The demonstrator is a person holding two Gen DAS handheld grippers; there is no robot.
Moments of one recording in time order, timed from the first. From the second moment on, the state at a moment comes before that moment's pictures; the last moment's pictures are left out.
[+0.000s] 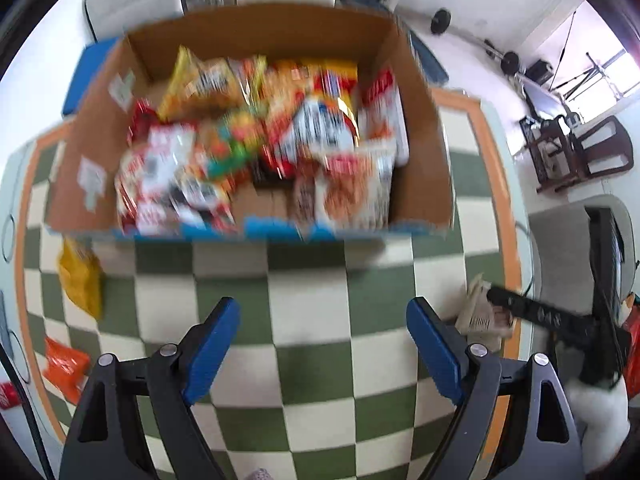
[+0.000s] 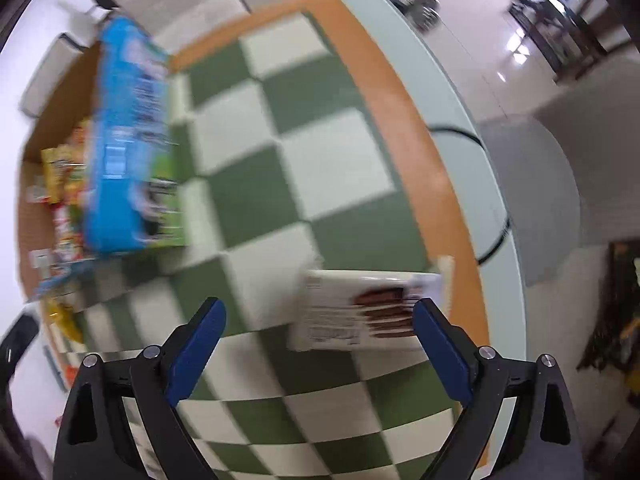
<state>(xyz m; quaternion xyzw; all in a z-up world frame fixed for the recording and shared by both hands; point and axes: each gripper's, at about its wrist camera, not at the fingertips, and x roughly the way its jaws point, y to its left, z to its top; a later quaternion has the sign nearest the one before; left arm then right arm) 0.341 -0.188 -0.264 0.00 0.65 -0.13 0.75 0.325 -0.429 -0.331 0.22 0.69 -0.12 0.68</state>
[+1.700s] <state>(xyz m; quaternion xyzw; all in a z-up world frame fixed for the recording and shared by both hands) 0.277 0.118 -0.327 0.13 0.70 0.09 0.70 0.324 -0.124 -0.312 0.13 0.71 0.13 0.68</state>
